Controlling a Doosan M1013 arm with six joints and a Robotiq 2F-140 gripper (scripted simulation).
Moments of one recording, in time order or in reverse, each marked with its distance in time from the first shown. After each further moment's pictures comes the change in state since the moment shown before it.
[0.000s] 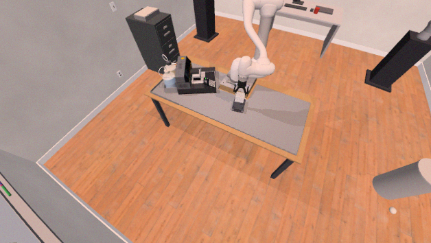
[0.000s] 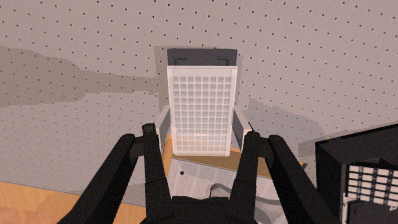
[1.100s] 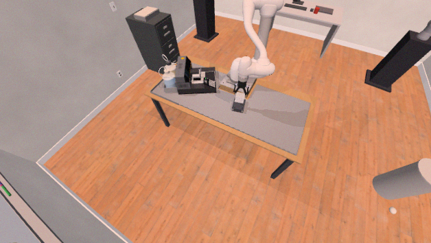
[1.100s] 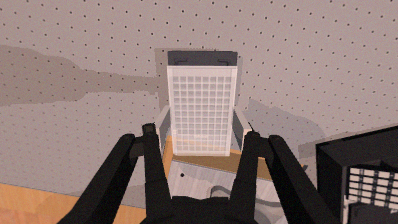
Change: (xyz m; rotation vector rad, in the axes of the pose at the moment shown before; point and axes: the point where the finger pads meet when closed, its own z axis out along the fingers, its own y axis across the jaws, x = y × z) arm 0.003 -0.001 0.002 0.001 0.004 0.000
